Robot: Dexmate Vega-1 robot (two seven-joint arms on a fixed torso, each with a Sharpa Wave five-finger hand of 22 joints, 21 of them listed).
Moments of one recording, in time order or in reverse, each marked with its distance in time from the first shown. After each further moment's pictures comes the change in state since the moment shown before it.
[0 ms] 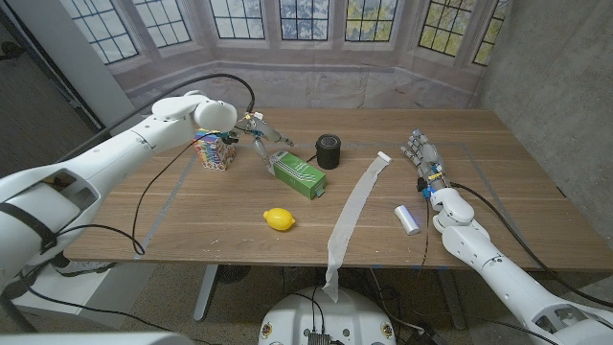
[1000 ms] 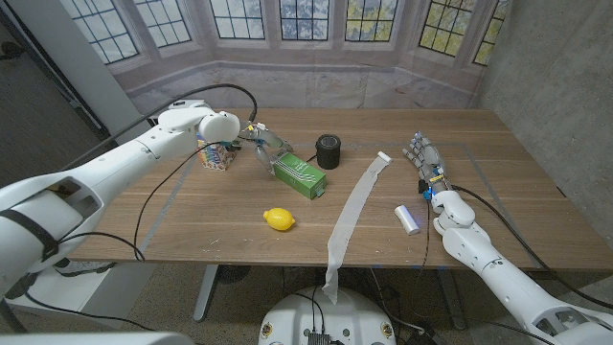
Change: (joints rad) left arm 0.033 -0.004 0.018 0.008 0.074 0.004 0.105; left_hand 0.039 0.003 -0.012 0.001 0.004 0.080 0.005 0.029 0.014 0.034 0.005 0.079 0.055 0.068 -0.018 0.008 0.005 0.029 0.000 0.008 0.000; right arm -0.011 0.005 0.007 0.007 0.009 0.007 -0.002; right_hand 0.000 0.000 0.003 -0.003 0.000 -0.005 0.005 0.000 0.000 0.000 0.000 0.000 0.000 0.000 0.000 0.000 0.000 0.000 0.000 0.000 0.000
